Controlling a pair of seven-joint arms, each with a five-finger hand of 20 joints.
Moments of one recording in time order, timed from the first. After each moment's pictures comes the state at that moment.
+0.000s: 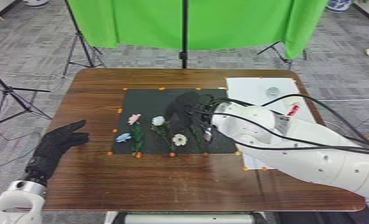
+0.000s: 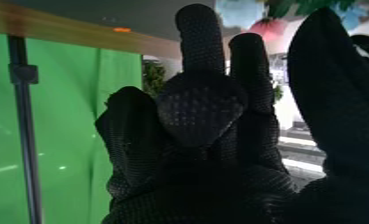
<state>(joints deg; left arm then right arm) 126.3 -56.0 -103.0 -112.5 62.1 4.0 4.7 -37.8 -48.2 13.1 -98.0 -118.1 -3.6 4.4</state>
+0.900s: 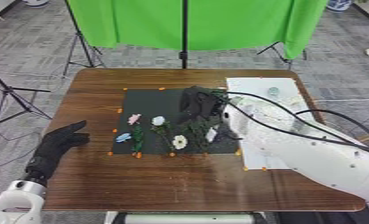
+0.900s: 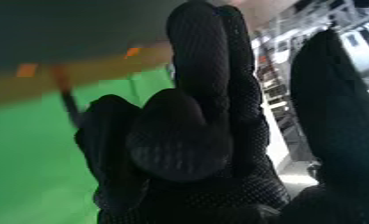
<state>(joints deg) 126.5 -55.8 -103.2 -112.6 62.2 3.3 4.3 -44.5 -44.4 24.8 -106.6 -92.5 -9.0 15.6</state>
